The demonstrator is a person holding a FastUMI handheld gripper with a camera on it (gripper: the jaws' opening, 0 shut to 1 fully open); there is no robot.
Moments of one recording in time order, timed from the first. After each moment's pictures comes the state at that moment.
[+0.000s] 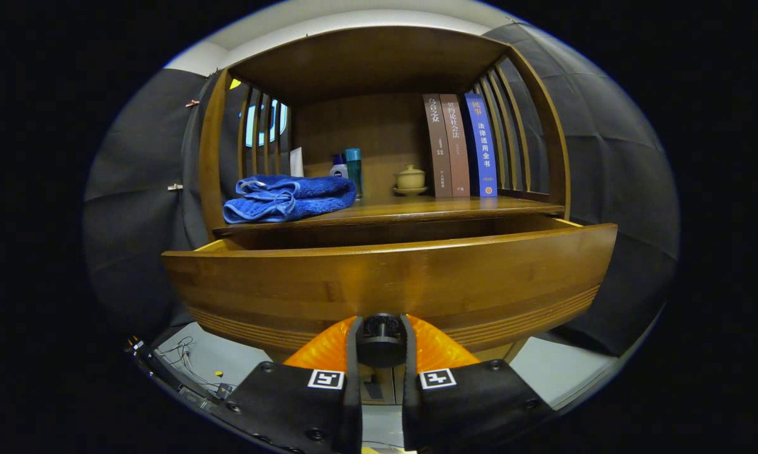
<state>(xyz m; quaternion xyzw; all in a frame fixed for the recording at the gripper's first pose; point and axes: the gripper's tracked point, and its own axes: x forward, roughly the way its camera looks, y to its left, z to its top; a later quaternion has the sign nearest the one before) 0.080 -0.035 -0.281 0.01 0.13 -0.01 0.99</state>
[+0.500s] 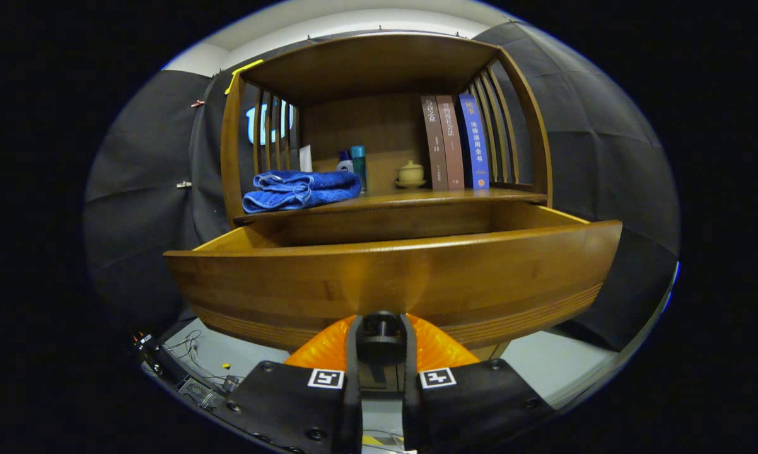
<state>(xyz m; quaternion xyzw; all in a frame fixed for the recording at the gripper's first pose) 0.038 -0.033 -0.287 0.01 0.14 0.00 0.99</state>
